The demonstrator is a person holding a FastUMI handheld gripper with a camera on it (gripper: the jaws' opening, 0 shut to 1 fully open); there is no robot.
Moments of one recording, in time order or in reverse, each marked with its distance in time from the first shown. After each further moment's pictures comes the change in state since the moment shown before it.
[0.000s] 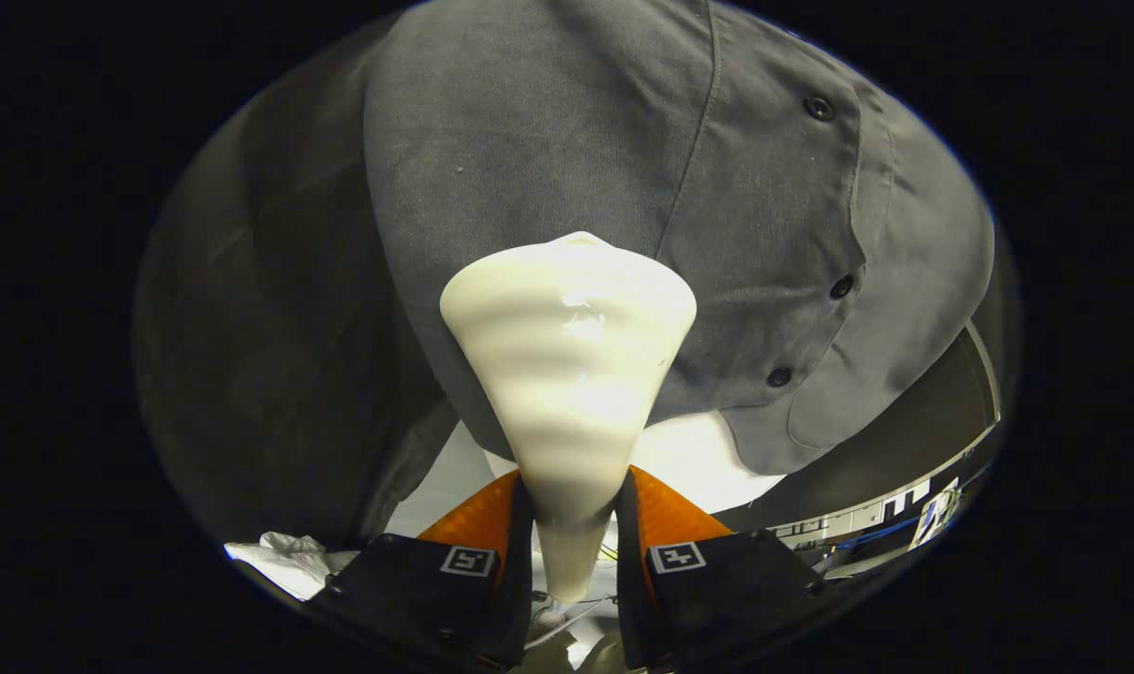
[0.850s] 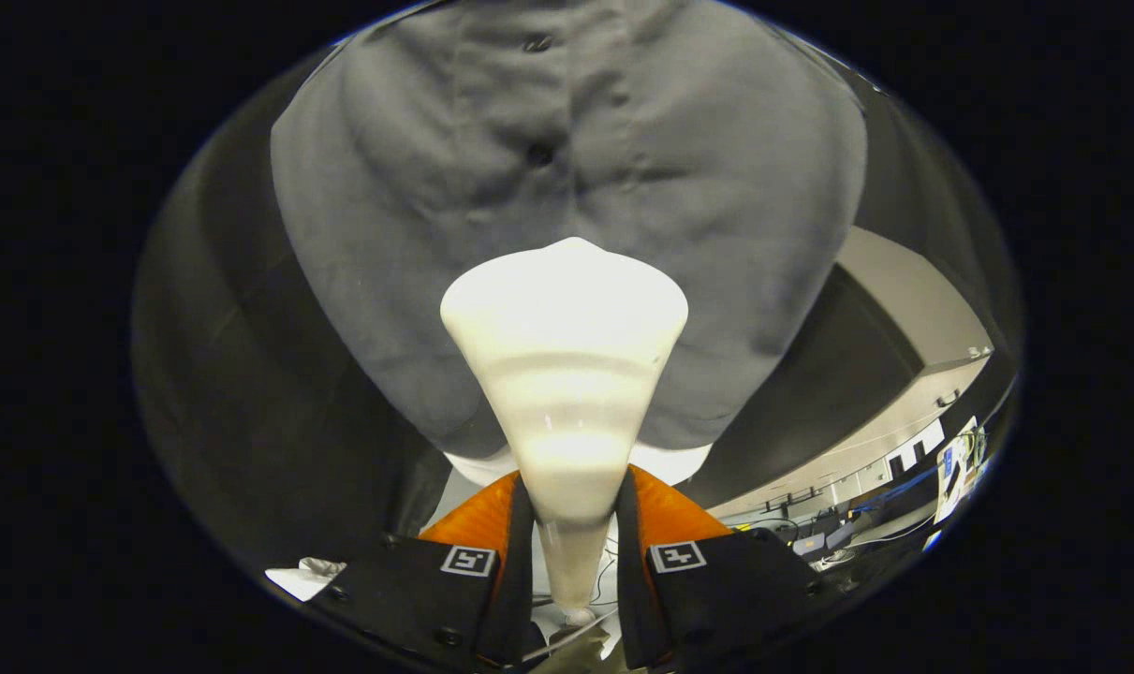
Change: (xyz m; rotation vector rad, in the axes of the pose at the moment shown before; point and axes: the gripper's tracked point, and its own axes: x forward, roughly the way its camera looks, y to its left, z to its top) arm -0.115 -0.087 0.053 0.199 -0.129 -0.043
